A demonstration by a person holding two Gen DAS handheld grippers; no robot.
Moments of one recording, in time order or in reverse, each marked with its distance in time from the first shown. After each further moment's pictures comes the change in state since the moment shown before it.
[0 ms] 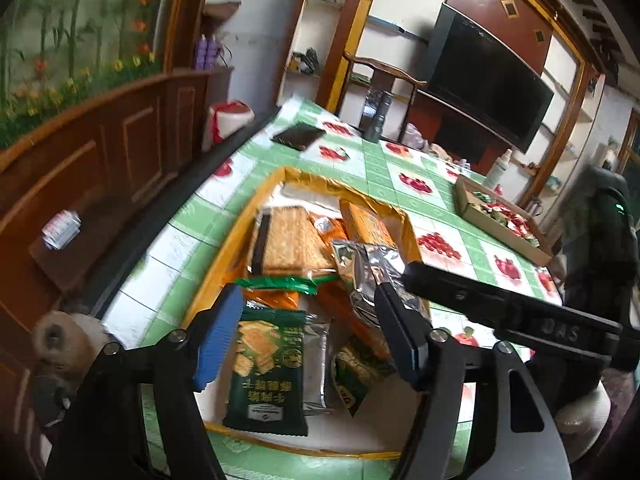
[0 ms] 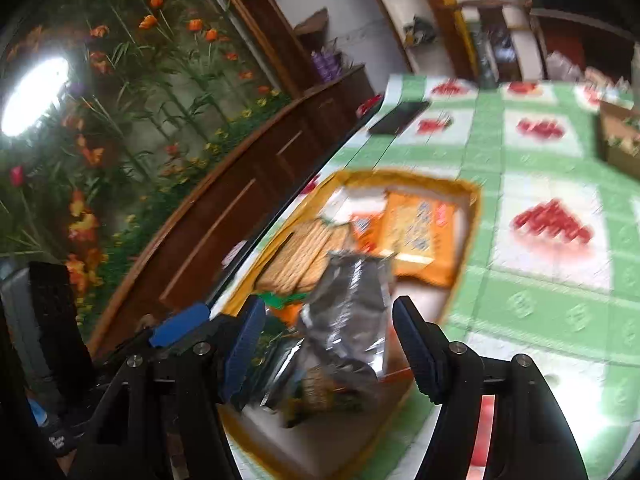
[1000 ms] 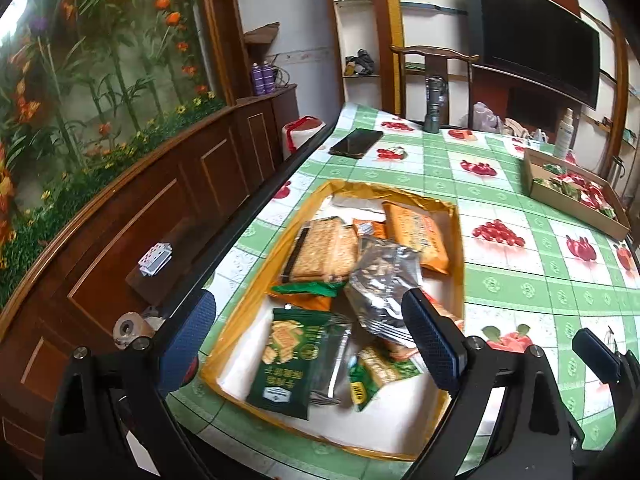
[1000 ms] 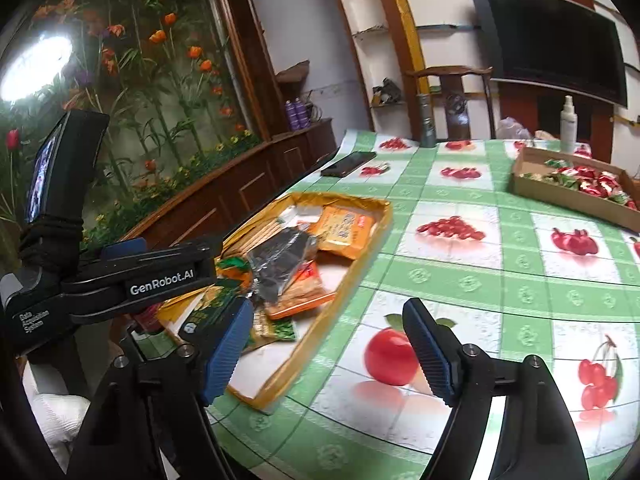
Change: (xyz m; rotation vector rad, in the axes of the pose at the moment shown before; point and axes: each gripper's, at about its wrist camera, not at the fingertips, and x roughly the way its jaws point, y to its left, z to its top) left arm -0.005 -0.073 0.001 0.141 -0.014 0.402; right arm -0.094 0.004 -0.087 -0.127 -0.242 -0.243
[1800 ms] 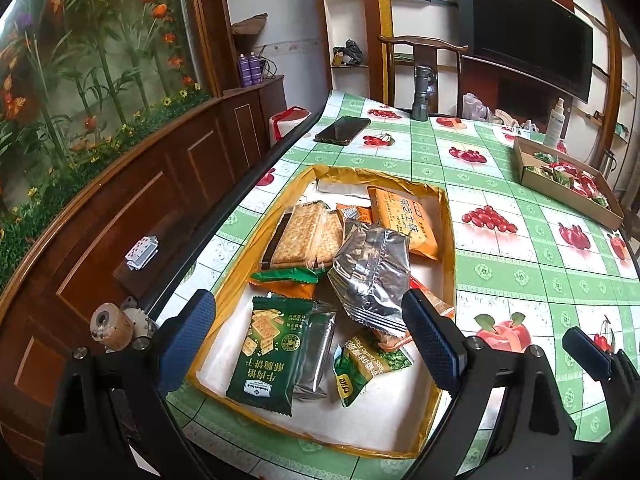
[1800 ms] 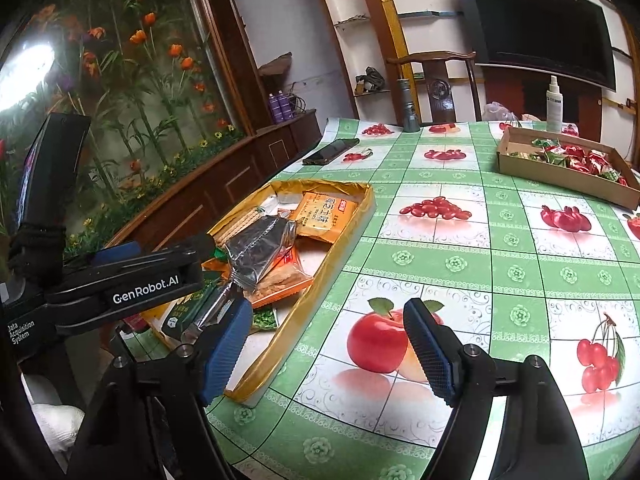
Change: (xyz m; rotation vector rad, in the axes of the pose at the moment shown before) left arm 0.011 -0.002 -0.008 0.004 0.037 -0.043; right arm 0.007 -0.007 -0.007 0.041 0.041 -0.030
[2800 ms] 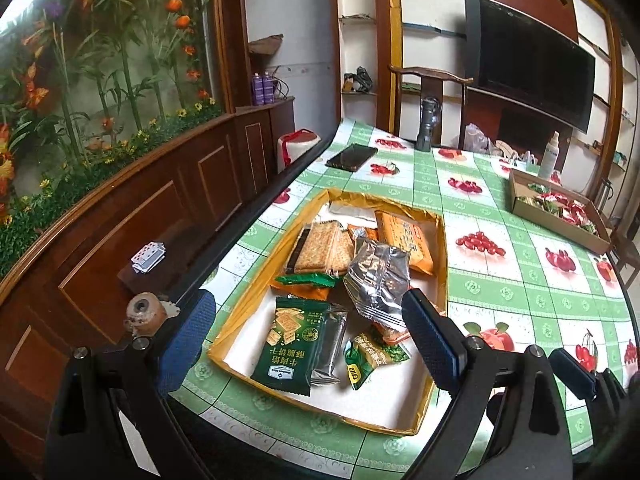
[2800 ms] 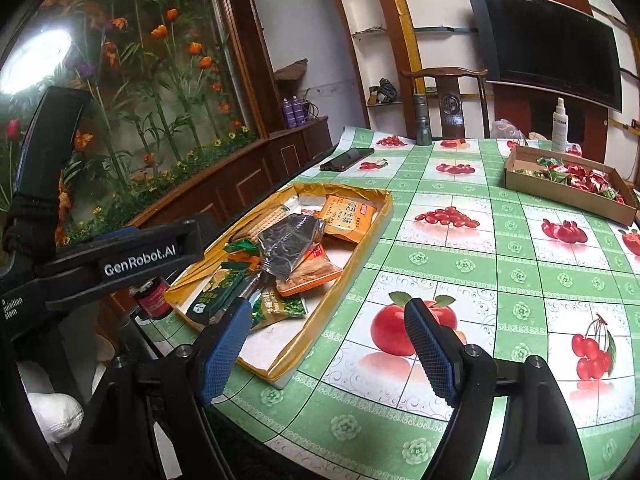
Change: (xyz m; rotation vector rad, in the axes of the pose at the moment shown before) left arm -0.041 0.024 -0.008 -0.068 -0.091 -0.010; right arm -0.026 0.025 -0.012 -0.061 -0.036 0.009
